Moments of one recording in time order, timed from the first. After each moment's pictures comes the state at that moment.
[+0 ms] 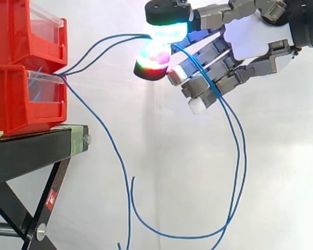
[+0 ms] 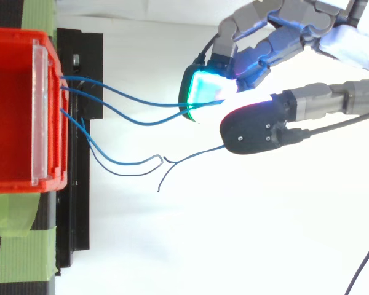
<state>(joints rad) 0.20 -1.78 -1.65 -3.01 -1.04 -0.27</state>
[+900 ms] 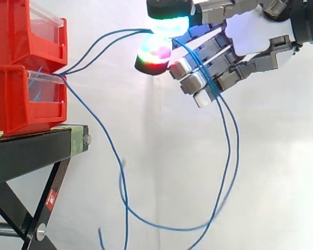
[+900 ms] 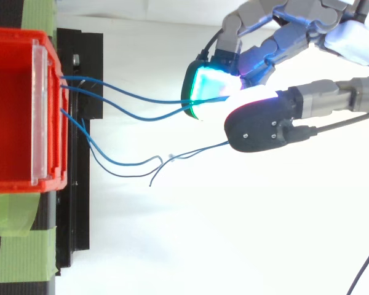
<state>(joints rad) 0.20 -1.77 -1.65 -3.01 -1.04 -0.27</state>
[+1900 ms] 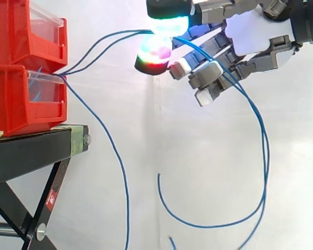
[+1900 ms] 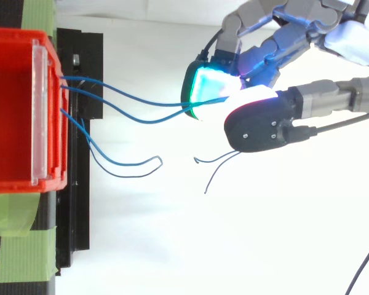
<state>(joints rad) 0.20 -1.77 -1.65 -3.00 -1.04 -0.28</state>
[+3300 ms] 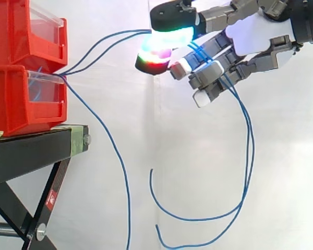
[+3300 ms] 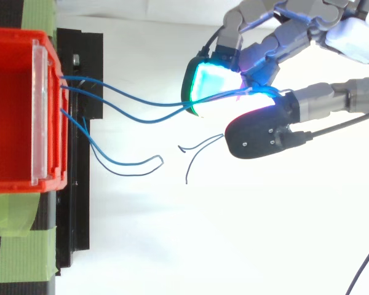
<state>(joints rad) 0.20 -1.77 -1.65 -3.01 -1.03 -0.28</state>
